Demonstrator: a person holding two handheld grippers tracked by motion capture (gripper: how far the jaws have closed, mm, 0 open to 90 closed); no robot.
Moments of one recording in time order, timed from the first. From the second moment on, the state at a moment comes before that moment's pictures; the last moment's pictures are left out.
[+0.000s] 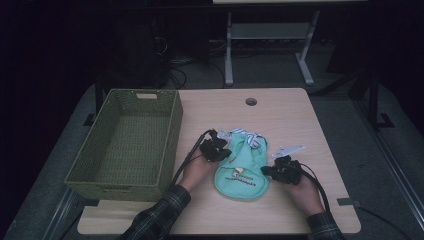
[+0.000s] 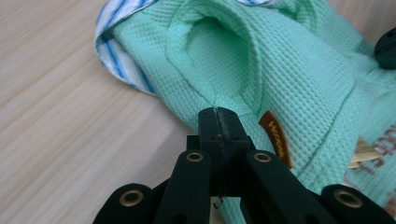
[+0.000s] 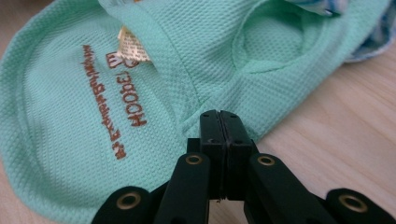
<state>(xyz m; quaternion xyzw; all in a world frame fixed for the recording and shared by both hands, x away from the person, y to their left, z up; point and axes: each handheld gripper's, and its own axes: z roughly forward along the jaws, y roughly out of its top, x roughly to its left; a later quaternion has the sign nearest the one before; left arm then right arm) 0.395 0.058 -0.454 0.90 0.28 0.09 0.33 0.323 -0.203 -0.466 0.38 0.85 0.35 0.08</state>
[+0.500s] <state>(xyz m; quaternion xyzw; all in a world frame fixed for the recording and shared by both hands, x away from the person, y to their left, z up) 0.388 0.066 -0.454 0.90 0.29 0.11 0.31 0.326 -0.219 -0.462 0.40 0.85 0.35 0.08</state>
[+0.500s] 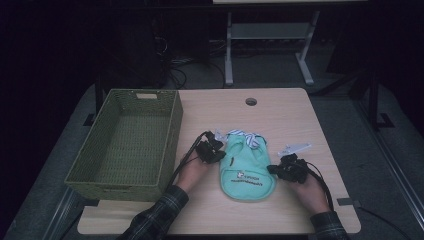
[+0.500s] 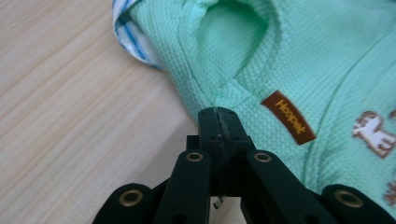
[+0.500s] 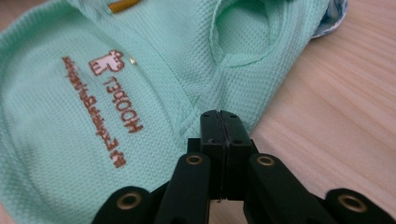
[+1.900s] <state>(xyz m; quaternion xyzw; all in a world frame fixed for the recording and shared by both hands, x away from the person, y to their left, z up) 0.363 0.061 -0.458 0.91 0.26 0.06 0.31 0.343 -0.218 -0.467 0.39 0.85 0.35 0.08</state>
